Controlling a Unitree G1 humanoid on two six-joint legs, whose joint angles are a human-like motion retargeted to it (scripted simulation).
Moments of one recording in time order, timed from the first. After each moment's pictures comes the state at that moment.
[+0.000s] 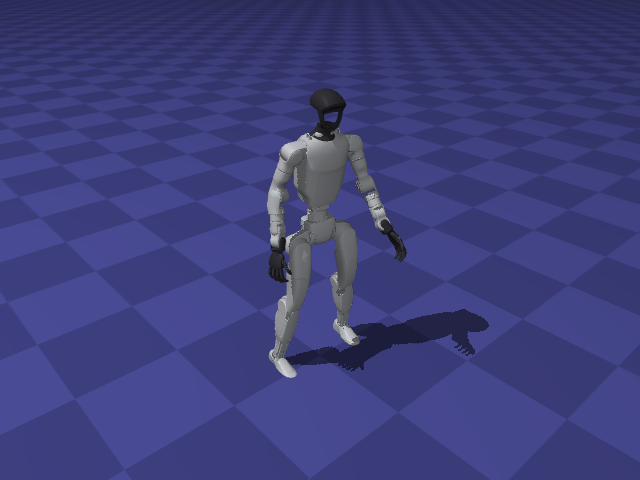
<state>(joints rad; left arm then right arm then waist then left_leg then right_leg) -0.41 0.26 -0.33 1.23 -0.22 0.04 0.30 0.10 -0.28 0.35 1.07 0.09 -0.01 -0.19 0.06 -0.06 0.15 0.16 0.08 -0.04 0.03 -0.20 -0.11 0.05 -0.15 0.08 0.12 -0.09 0.24</state>
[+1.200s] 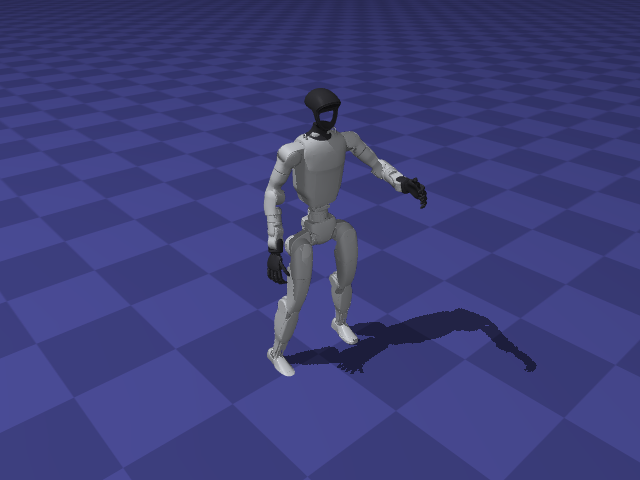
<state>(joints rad) -0.66 0.67 -0.46 0.25 -0.58 0.03 0.24 0.15 -0.35 0.27 0.96 0.09 0.07 -0.11 0.05 -0.03 0.12 0.17 0.07 -0.07 0.03 -0.21 -0.11 0.08 -0.17 0.04 0.15 -0.12 0.24</state>
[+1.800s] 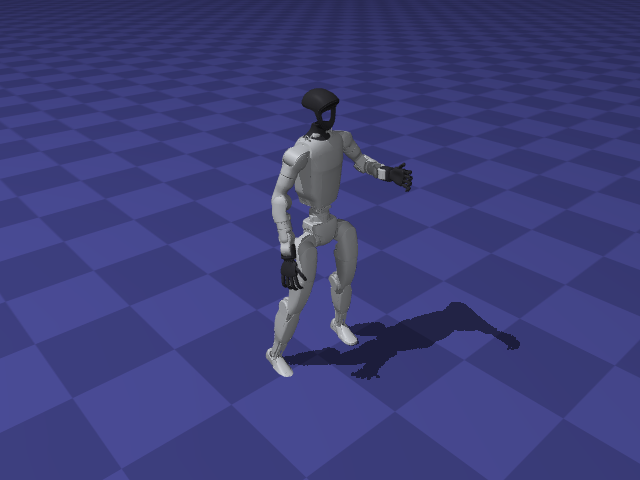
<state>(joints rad) -0.20 0.71 -0.37 -0.32 -0.78 -0.02 0.33 0.19 -0.35 0.30 0.96 0.10 0.08 -0.15 0.17 -0.03 0.07 0.14 0.03 -0.20 0.04 -0.18 -0.09 0.15 -0.22 -0.11 0.12 -0.14 0.22</state>
